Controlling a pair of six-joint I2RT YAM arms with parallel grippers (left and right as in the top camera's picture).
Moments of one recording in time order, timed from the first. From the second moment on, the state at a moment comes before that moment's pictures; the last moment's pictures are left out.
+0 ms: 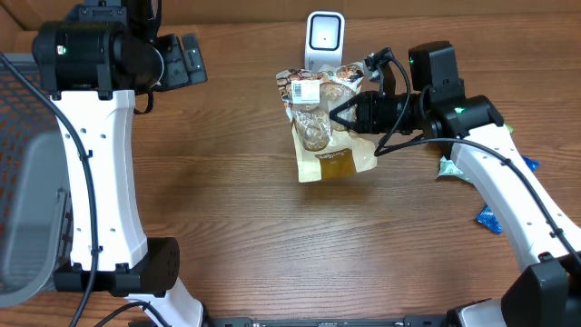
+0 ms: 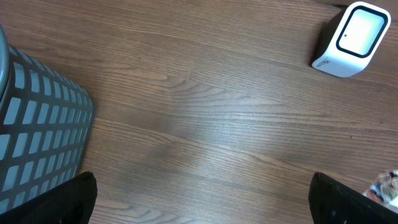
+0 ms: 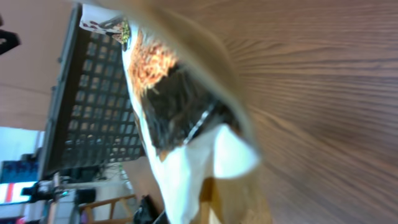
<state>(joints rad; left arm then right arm) -0.04 1.85 2.44 -1.62 -0.08 -0.29 0.28 1.62 1.36 -0.56 -0.82 0.38</state>
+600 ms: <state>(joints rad) -0.04 1.85 2.44 -1.62 -0.08 -0.29 0.41 1.62 1.36 -0.21 0.36 0.21</state>
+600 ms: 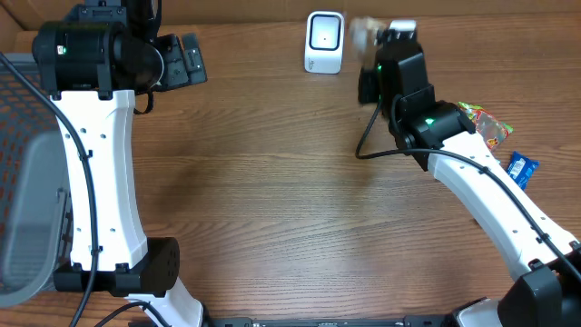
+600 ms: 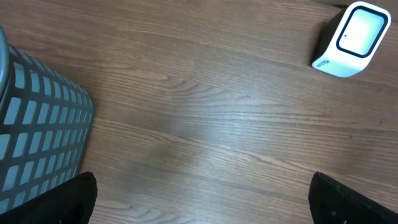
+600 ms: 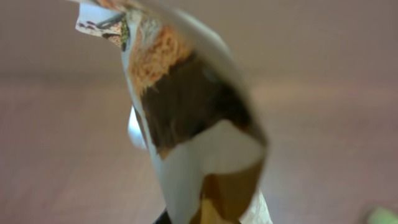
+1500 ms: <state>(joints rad) -0.04 1.85 2.44 -1.62 -0.08 -0.29 0.41 2.13 1.37 0.64 0.54 -0.56</state>
